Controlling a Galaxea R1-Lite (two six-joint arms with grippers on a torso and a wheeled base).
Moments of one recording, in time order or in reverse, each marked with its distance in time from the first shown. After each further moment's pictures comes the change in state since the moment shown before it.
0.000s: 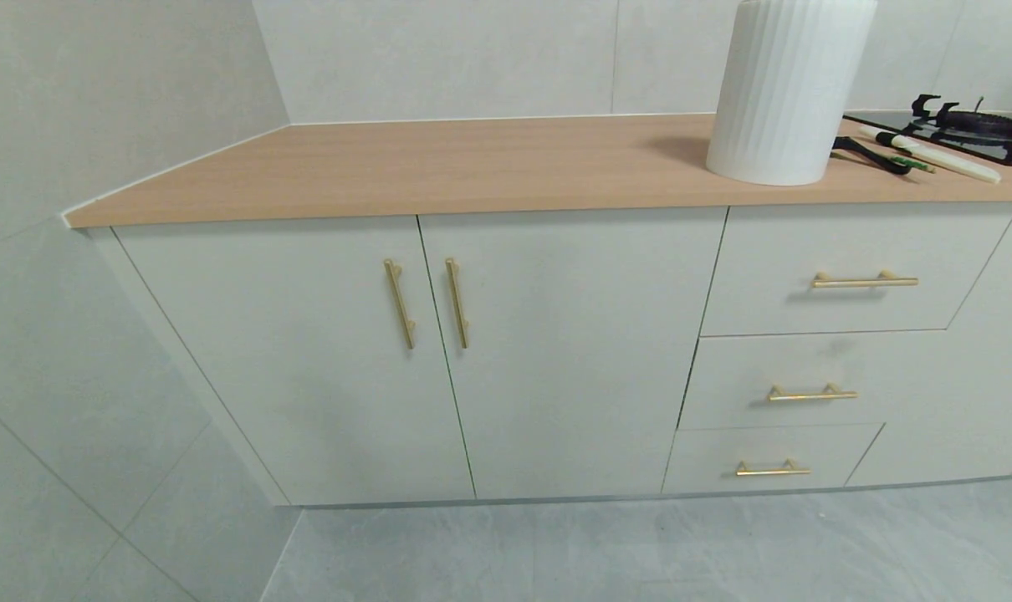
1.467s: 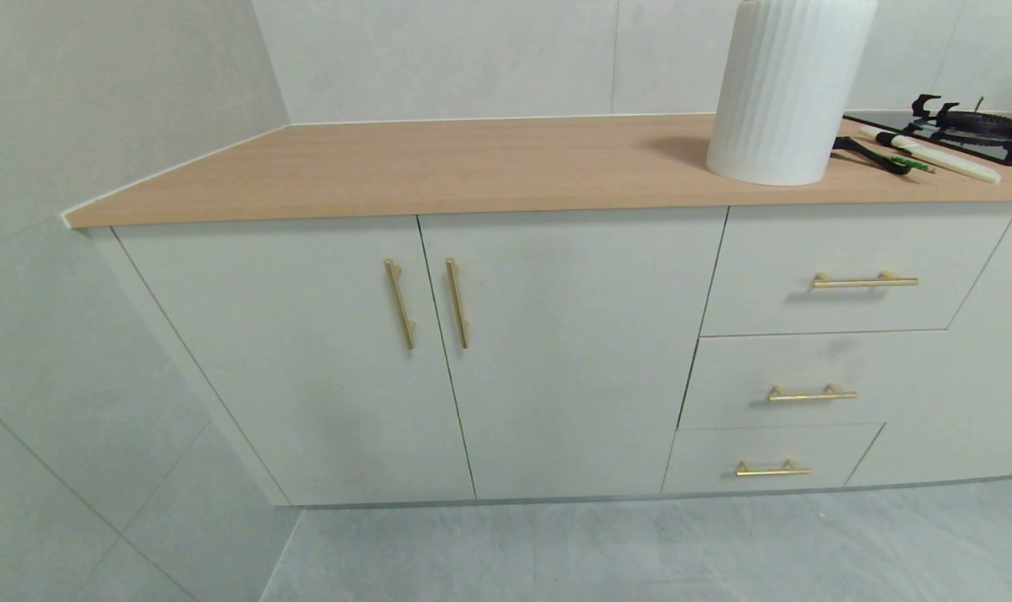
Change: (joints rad) left arm 0.000 -0.001 0.027 0.084 -0.176 -0.077; right arm 0.002 -0.001 0.016 0.074 0.128 0.010
